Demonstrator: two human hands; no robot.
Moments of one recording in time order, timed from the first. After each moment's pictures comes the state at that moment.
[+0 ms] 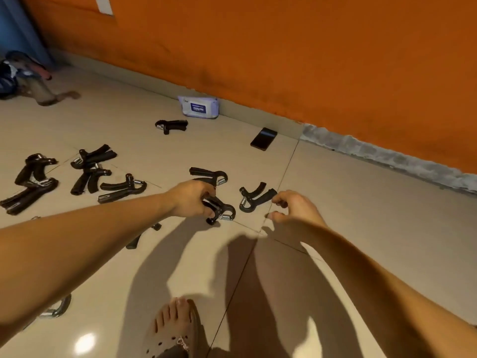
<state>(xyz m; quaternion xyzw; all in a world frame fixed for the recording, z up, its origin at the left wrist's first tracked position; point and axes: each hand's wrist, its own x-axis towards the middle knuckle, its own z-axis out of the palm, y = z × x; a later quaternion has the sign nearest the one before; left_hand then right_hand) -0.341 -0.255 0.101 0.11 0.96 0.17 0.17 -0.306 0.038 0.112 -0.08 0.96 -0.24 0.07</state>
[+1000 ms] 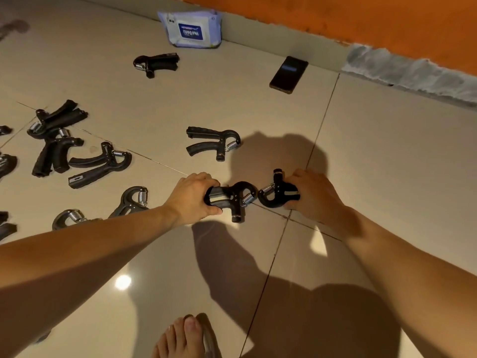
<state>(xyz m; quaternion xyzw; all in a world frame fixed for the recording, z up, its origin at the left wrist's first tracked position) -0.395 -0.286 -0.069 0.11 0.97 0.19 0.14 -0.425 0.034 -0.056 -0.18 0.97 -0.10 0.14</state>
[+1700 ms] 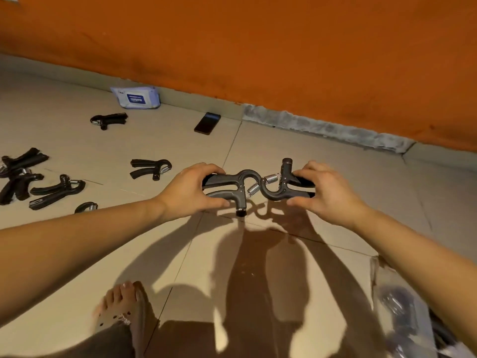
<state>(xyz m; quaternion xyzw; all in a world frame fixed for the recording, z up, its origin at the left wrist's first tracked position) -0.269 -0.083 0.149 0.23 0.91 0.35 0.03 -0.221 0.236 0.188 -0.13 0.98 -0.13 -0.03</state>
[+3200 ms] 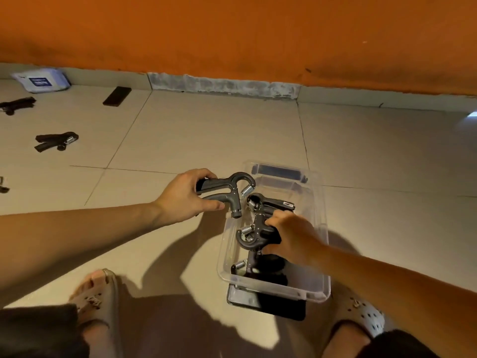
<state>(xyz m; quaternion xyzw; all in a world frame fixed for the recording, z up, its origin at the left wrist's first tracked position) -0.015 0.235 0.141 0.23 0.88 0.39 0.13 0.116 0.495 0.099 -0.08 0.98 -0.14 0.08</state>
